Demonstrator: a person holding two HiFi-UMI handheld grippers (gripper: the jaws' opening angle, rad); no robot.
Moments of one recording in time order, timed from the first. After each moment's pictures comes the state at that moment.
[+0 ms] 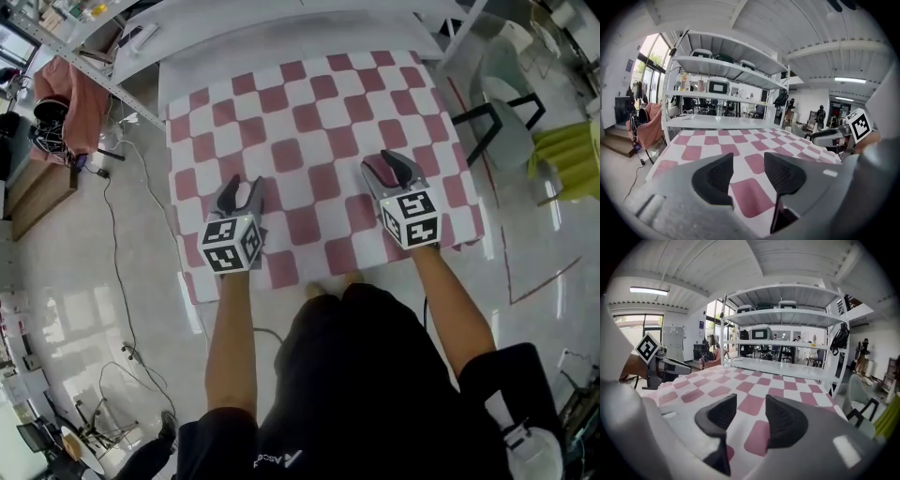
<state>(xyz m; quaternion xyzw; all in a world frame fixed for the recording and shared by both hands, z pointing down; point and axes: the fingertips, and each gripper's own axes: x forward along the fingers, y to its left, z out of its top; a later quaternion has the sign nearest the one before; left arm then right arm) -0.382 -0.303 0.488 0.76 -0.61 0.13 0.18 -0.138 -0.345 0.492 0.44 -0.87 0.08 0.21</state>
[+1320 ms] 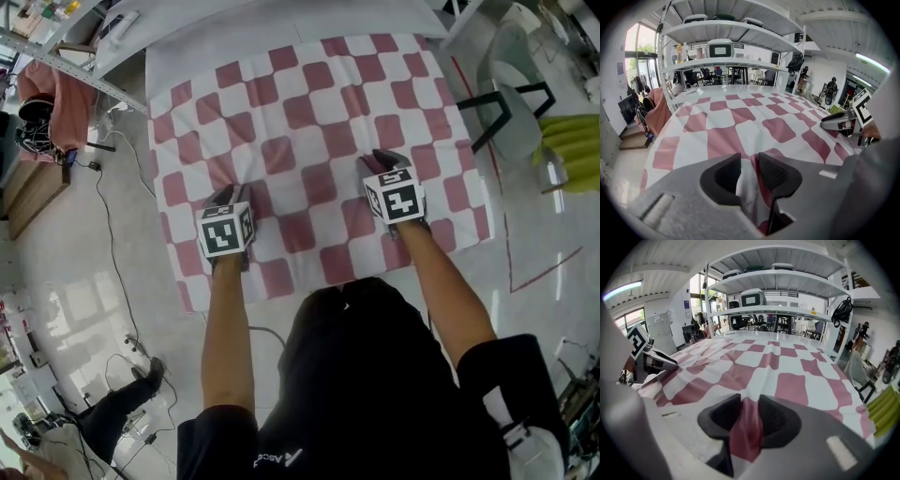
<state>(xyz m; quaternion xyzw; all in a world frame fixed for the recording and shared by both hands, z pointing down) -0.407 -0.330 0.593 0.68 -0.59 0.31 0.29 -0.130 -0.396 0.601 0.44 -0.81 0.20 0.34</state>
